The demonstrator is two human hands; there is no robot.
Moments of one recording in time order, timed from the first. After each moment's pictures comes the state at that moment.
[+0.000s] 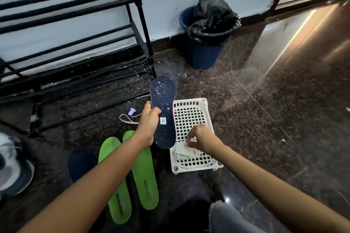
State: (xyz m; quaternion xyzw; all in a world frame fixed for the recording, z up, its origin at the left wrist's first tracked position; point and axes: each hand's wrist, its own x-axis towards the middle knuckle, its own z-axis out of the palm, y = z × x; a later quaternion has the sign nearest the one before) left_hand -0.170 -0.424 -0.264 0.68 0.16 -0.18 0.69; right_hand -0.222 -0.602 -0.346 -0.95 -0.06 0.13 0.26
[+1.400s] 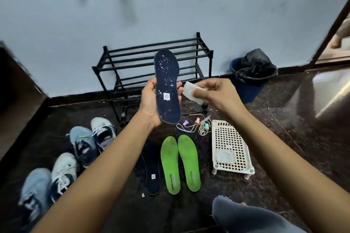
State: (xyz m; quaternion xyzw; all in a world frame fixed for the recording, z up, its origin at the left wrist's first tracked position) left_hand -0.286 -0.260 -0.021 0.40 0.10 -0.12 0.90; right_hand -0.305 -0.435 -0.001 -0.80 -0.03 -0.03 0.60
